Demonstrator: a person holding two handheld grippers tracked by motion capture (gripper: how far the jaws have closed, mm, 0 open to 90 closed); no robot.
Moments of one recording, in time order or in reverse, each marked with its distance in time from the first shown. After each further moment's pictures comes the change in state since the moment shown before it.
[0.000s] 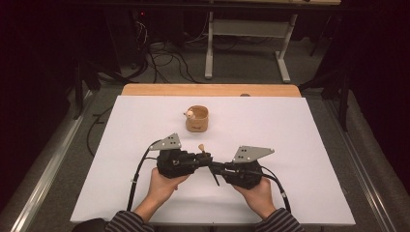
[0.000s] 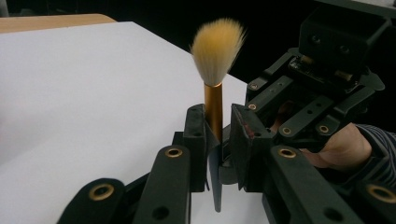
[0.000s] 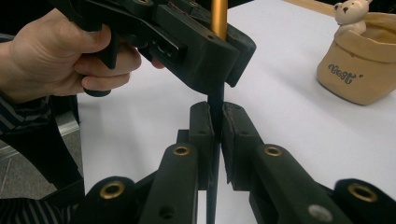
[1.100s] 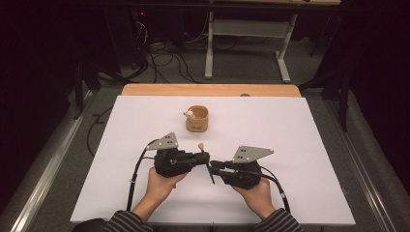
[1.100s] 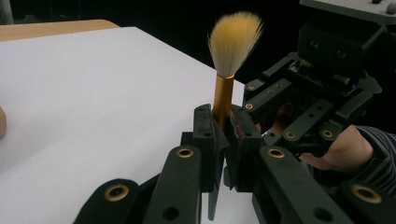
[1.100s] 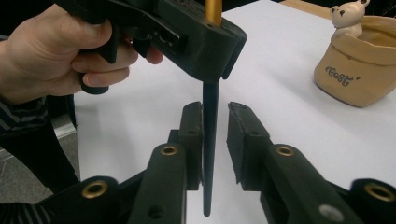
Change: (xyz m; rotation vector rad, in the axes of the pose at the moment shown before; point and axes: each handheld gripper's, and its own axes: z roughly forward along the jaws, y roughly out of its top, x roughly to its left) left arm 0.003 0.001 -0.007 -0.014 0.008 0.008; right arm 0.002 0.001 0.001 -0.007 -0.017 -0.001
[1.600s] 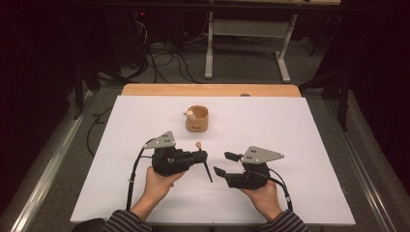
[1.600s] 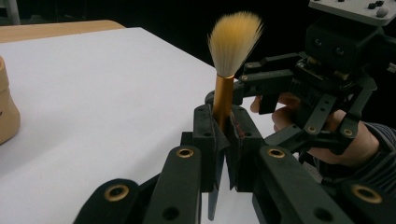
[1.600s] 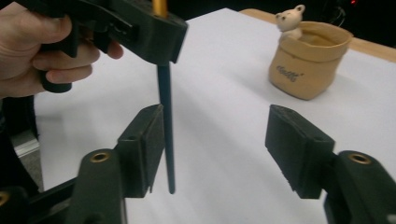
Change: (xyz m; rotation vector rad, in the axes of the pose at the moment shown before) left arm 0.003 0.001 -0.005 -0.004 0.013 -0.002; right arm -0.005 -0.009 -0.017 -0.050 -0.139 0.026
